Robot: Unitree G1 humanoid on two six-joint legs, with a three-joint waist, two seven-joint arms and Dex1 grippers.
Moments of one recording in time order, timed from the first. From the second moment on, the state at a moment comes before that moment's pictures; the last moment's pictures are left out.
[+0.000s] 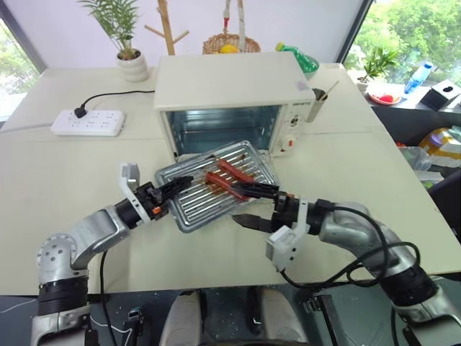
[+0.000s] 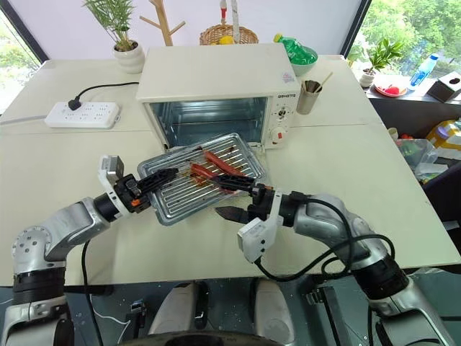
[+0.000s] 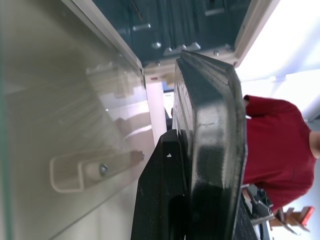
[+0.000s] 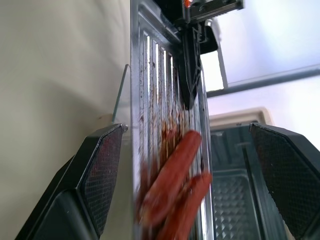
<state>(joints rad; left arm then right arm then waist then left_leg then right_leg) -0.21 0.47 0.34 -0.04 -1.96 1.09 0.14 -0.27 -0.72 0.27 -0.28 -0.35 -0.64 0.59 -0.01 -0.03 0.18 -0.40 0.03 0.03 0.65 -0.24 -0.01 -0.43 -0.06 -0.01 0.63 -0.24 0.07</state>
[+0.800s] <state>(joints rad) 0.14 0.56 0.71 -0.10 -1.95 1.22 -0.12 -0.12 -0.80 -0.04 -0.10 0.26 0.01 0.80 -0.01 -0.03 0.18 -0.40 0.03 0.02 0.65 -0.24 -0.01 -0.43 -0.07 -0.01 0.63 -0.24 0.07</state>
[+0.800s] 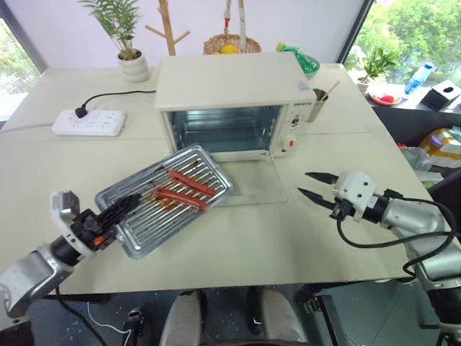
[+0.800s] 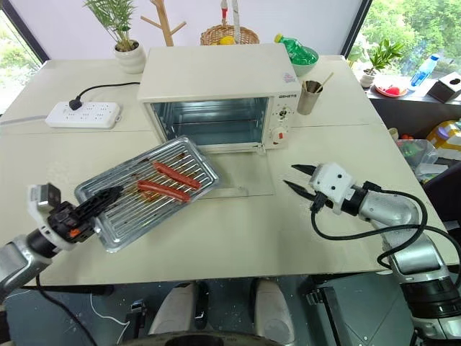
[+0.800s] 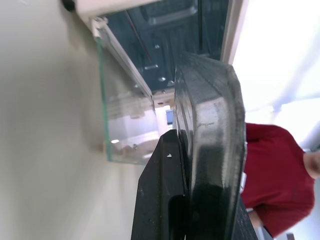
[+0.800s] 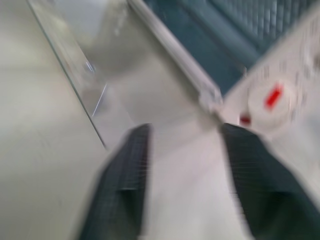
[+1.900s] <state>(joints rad) 0.53 0.24 0.95 -0.43 -1.95 0.84 -0.13 -0.35 -0.64 0.12 0.30 0.08 -0.16 0.91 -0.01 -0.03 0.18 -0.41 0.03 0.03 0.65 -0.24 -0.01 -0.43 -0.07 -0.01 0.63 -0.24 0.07</state>
